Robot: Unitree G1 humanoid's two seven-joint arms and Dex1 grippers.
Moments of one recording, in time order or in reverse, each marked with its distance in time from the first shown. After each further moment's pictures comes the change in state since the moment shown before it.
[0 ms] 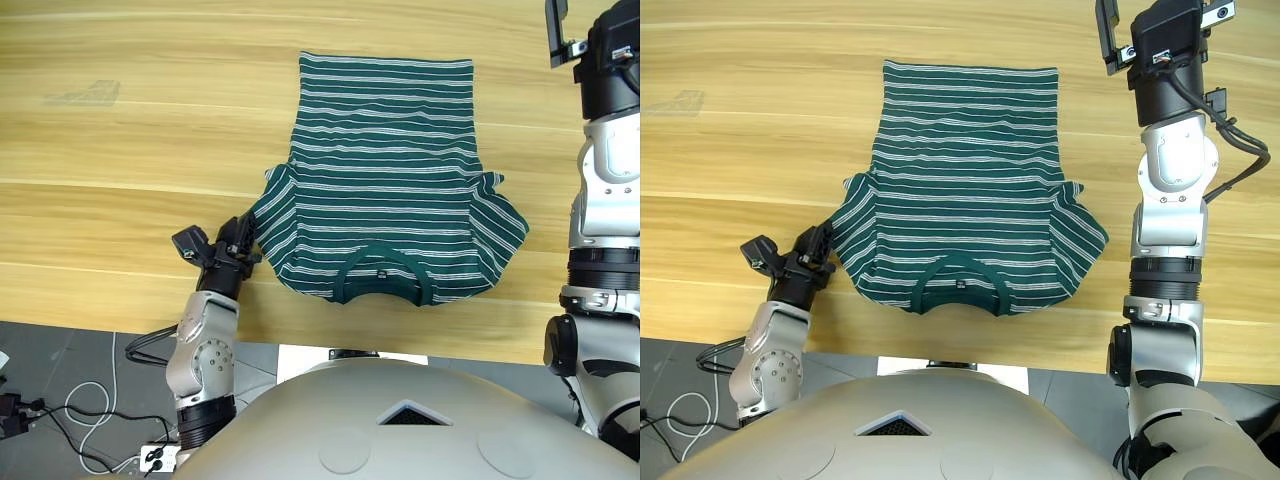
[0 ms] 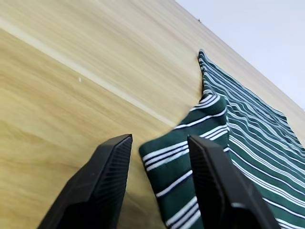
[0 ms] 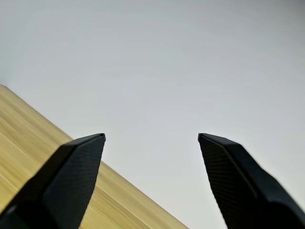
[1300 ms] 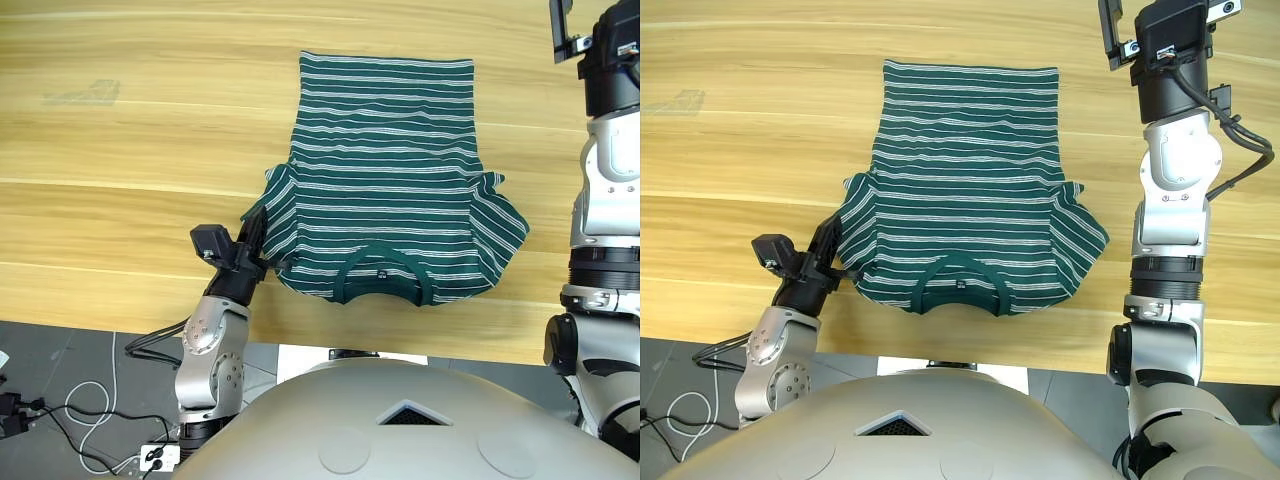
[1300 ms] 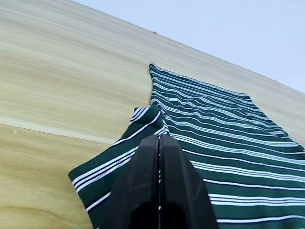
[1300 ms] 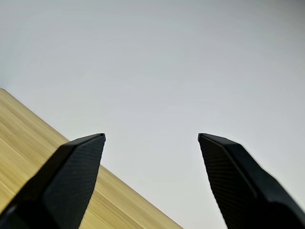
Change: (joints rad) left arm 0.102 0.050 -0.180 -0.148 0.196 -0.152 -0.054; right arm -0.005 0.000 -0.004 -0.014 0.001 0.002 0.000
